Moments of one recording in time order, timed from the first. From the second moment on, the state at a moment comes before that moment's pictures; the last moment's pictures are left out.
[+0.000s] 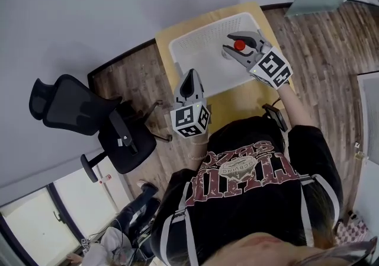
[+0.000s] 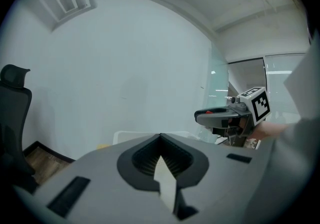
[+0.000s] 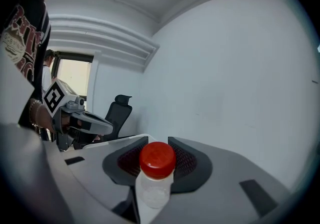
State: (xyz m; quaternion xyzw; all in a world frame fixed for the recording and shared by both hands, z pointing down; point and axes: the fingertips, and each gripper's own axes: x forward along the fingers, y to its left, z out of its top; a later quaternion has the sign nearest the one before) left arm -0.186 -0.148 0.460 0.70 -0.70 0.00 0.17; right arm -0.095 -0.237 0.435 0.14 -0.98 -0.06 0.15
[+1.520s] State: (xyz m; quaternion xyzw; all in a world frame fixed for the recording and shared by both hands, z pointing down) left arm -0.041 -0.200 0.463 0.82 -0.55 0.03 0.18; right arm 0.089 -0.220 0.322 0.32 -0.94 -0.07 0.11
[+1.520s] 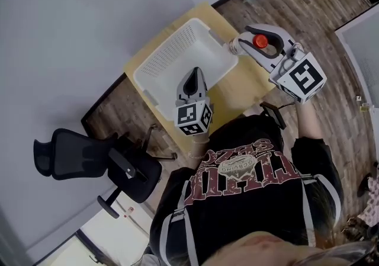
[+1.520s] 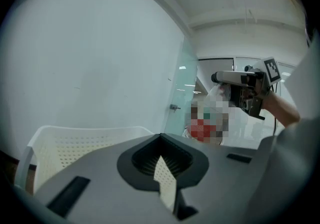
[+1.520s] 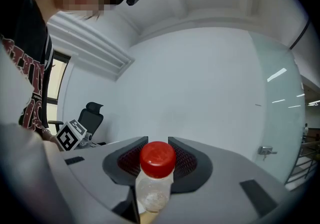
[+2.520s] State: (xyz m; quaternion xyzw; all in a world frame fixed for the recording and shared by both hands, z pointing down) left arm -0.007 -0.197 0.480 0.84 -0.51 0.07 0.19; right arm 0.157 -0.221 0.409 0.42 -0.89 0.00 0.16
